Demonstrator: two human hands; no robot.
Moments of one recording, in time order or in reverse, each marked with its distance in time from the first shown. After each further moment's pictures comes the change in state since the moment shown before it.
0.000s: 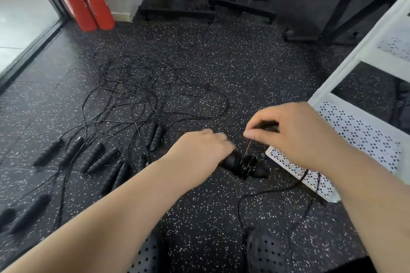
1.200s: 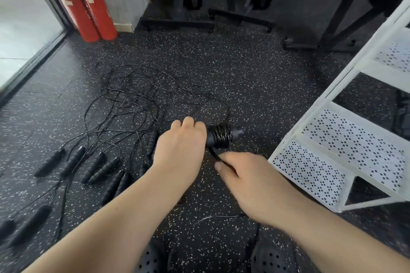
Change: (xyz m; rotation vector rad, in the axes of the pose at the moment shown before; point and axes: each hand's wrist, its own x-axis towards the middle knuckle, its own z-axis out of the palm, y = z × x) left_hand -0.001 -0.014 -0.015 0.052 0.180 -0.532; right_hand -0.015 -0.044 0.071 0.198 -0.153 0.154
